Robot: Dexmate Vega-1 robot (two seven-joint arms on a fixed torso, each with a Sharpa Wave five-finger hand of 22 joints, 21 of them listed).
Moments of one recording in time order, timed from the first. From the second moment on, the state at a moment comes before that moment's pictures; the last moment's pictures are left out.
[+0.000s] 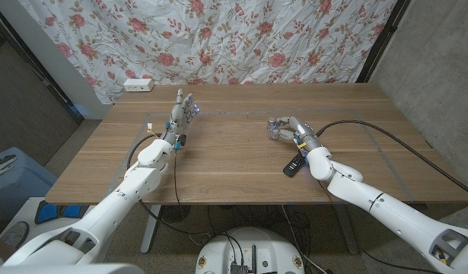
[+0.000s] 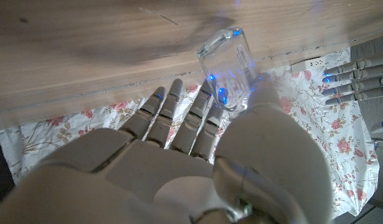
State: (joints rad) left arm 0.84 0.51 0.37 -1.30 -0.65 -0.30 -0.03; left_hand -0.02 0.06 -0.02 0.19 0.24 -0.07 -0.19 0.20 0.20 -0.06 -0.15 0.21 0.19 0.00 -0.03 0.19 0.19 0.05 -0.04 0.23 0.19; right arm -0.84 -0.64 -0.67 -1.56 -0.28 -0.10 -0.39; right_hand 0.92 0.07 0.17 -0.14 0.19 0.82 -0.22 0.32 0.20 0.90 -0.22 0.21 0.32 0.42 -0.04 0.48 0.34 0.38 -0.05 0.20 0.17
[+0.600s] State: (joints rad) left arm 0.84 0.51 0.37 -1.30 -0.65 -0.30 -0.03; left_hand -0.02 0.06 -0.02 0.19 0.24 -0.07 -0.19 0.20 0.20 -0.06 -0.15 0.21 0.19 0.00 -0.03 0.19 0.19 0.05 -0.04 0.23 0.19; right arm -0.82 -0.64 -0.68 -1.54 -0.26 -0.09 -0.36; right_hand 0.92 0.08 0.16 -0.15 0.19 0.75 -0.22 0.28 0.20 0.83 -0.22 0.20 0.31 0.39 -0.04 0.47 0.34 0.37 -0.04 0.20 0.17
